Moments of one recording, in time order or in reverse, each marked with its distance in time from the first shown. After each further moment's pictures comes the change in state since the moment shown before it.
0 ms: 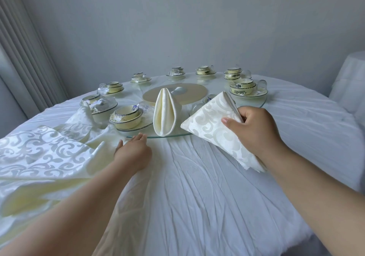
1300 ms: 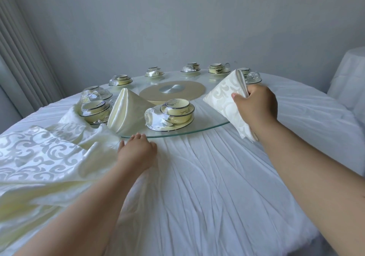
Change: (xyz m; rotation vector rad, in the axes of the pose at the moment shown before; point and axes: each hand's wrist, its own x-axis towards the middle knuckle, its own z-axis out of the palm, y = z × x) left_hand 0.001 0.027 0.005 -0.017 0.098 -0.110; right_hand 0.069 0.031 0.013 -0.162 0.217 0.138
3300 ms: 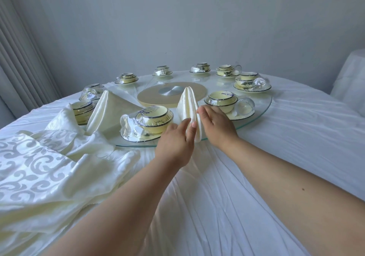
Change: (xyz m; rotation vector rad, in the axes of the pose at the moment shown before) left_hand 0.021 0.083 0.014 -0.484 0.161 0.395; right_hand -0.010 -0.003 0.100 0.041 -0.427 -0.230
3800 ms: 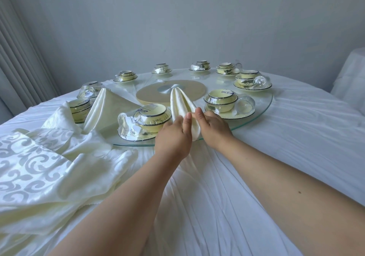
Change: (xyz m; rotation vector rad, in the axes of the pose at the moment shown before) left_hand 0.015 0.001 0.007 -0.064 0.083 -0.120; right_hand 0.000 -0.001 0.008 -0.004 -0.161 0.079
